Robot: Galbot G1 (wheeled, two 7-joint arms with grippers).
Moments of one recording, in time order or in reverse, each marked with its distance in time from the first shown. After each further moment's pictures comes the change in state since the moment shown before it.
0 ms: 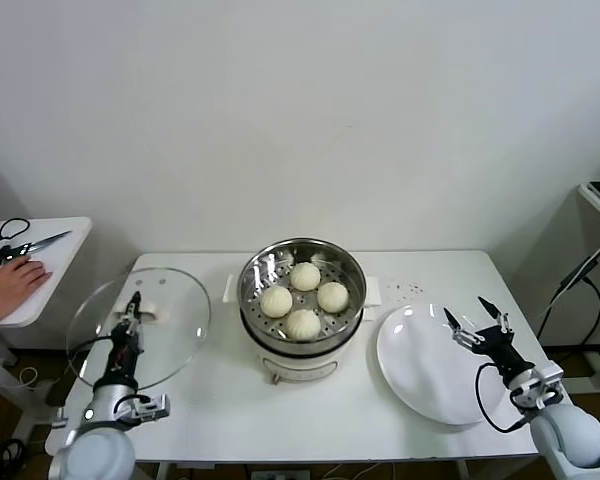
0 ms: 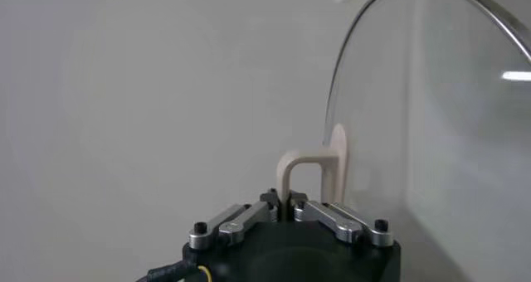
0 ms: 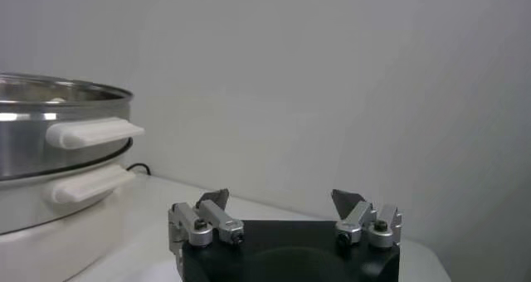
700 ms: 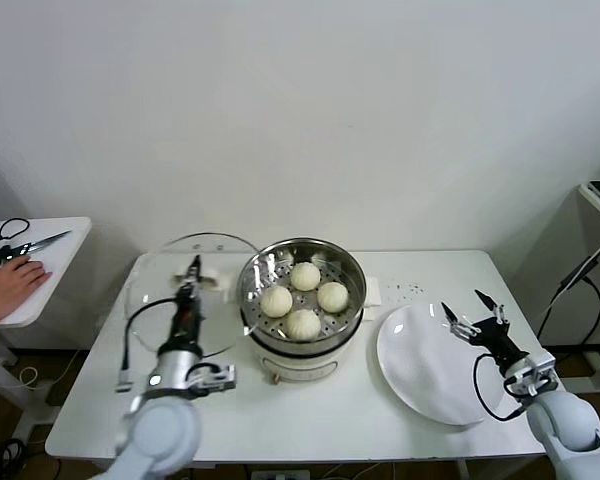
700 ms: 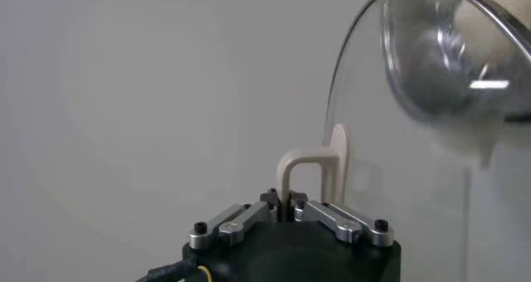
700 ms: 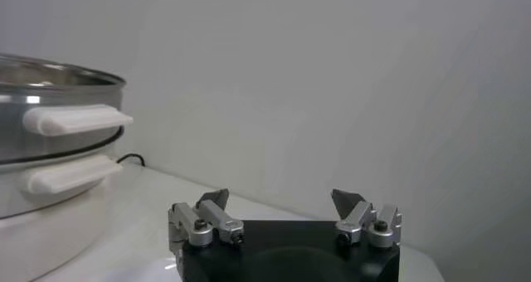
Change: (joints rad) left arm -0.276 0.186 0.498 -0.127 0.014 0.408 0.190; right arm 0.072 -0.025 -0.051 -0.065 -0.025 0.005 0.005
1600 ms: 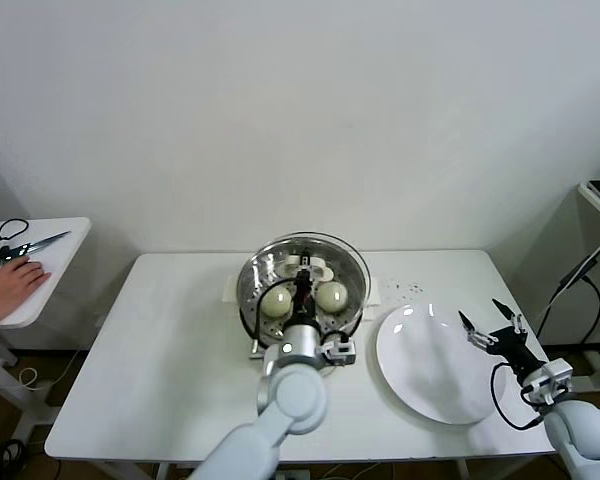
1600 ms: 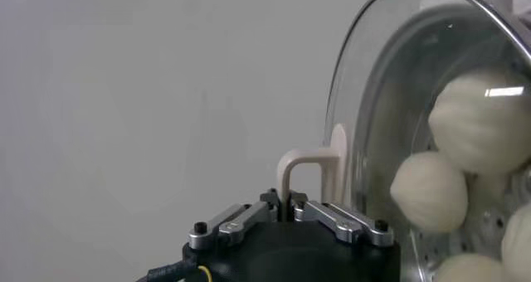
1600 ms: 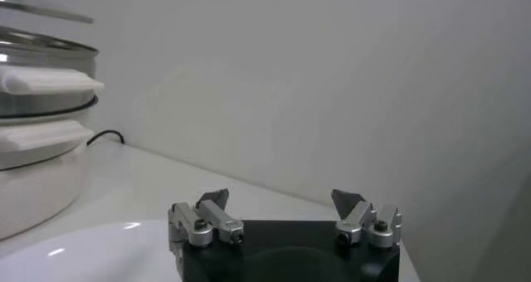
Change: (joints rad) left arm -0.293 -0.378 0.322 0.318 0.184 0.090 0.122; right arm -0.025 -0.006 0.057 -0.064 -0.011 0.036 -0.035
